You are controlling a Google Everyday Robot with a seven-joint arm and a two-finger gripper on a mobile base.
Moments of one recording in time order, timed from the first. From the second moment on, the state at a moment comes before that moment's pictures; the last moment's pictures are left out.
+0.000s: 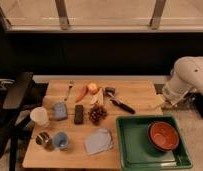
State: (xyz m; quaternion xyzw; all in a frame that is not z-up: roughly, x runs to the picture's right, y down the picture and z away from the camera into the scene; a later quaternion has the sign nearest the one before) arm 0.323 0.091 0.716 -0.29 0.15 0.58 0.74
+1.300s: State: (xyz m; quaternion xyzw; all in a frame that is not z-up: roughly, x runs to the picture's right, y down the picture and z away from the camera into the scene) arm 0.225 0.075 0.718 -0.30 0.09 0.56 0.77
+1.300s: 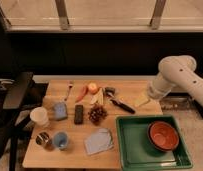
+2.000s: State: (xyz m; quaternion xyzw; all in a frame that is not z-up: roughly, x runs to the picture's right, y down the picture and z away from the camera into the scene) arm 0.067 0.068 0.726 -0.31 0.06 0.47 0.83
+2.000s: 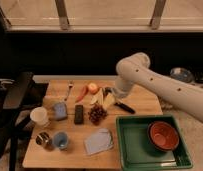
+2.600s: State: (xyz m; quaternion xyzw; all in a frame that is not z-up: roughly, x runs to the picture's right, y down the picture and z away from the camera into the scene) arm 0.068 0.069 0.727 -0.31 0.06 0.46 0.83
